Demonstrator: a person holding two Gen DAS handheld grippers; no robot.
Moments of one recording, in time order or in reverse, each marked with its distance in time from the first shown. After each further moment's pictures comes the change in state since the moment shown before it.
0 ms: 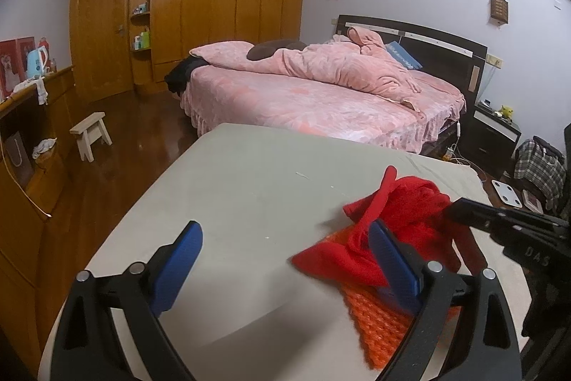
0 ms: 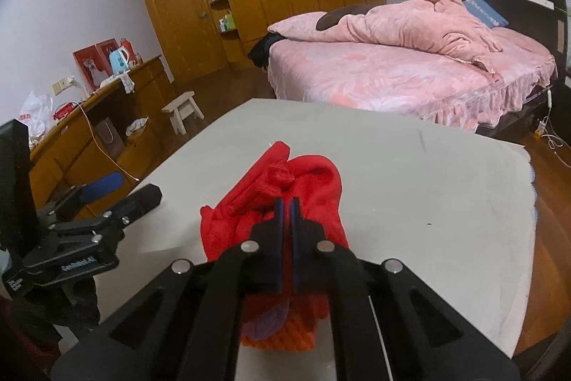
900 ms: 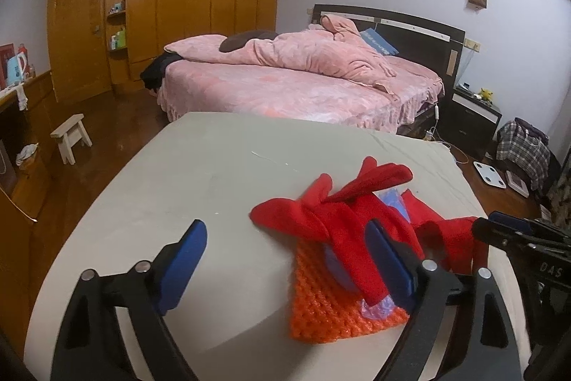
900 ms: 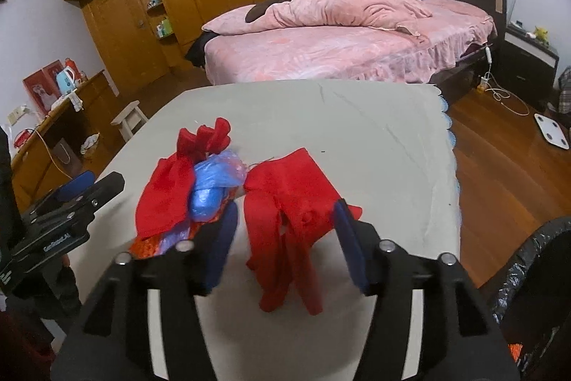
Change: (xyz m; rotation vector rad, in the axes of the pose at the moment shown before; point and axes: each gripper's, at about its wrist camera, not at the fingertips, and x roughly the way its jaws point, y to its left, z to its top) left arm 0.001 -0.039 -0.018 0.051 0.040 -0.079; right arm -0.047 -0.051 -0.056 0.157 0.039 -0.209
